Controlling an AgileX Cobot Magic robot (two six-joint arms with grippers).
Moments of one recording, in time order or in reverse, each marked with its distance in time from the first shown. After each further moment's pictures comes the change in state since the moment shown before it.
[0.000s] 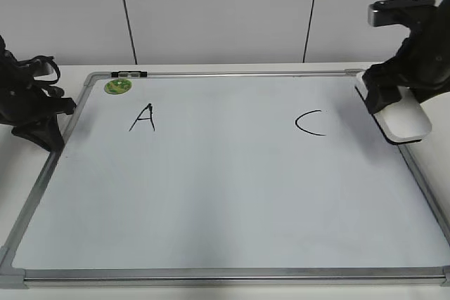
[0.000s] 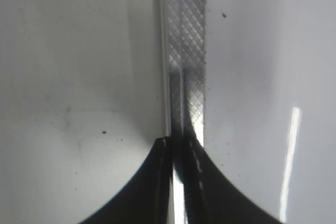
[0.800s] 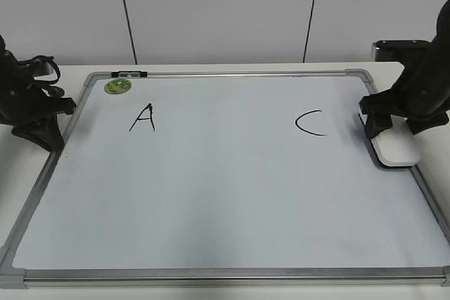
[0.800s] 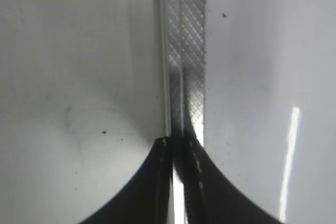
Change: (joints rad) left arm 0.000 0.000 -0.001 0.000 0.004 0.000; right arm -0.112 0.173 0.002 0.066 -0.122 0.048
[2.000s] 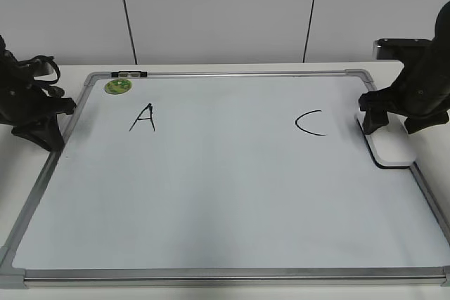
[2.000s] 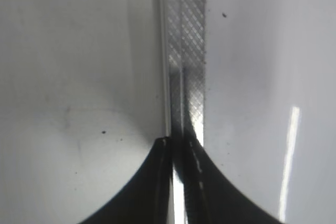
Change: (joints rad) left arm 0.000 0.000 0.000 0.000 0.002 0.000; right arm 0.000 0.019 0.000 -0.033 -0.051 0.061
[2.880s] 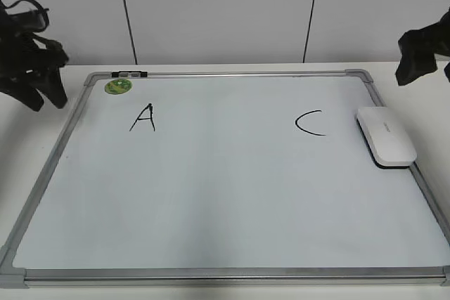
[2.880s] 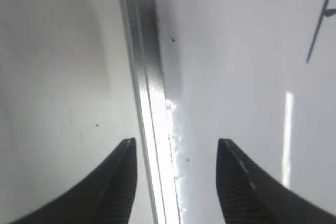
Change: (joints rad) left arm 0.000 -0.007 -0.253 0.001 0.260 0.008; right arm 0.000 -0.284 0.000 0.014 0.183 -0.067
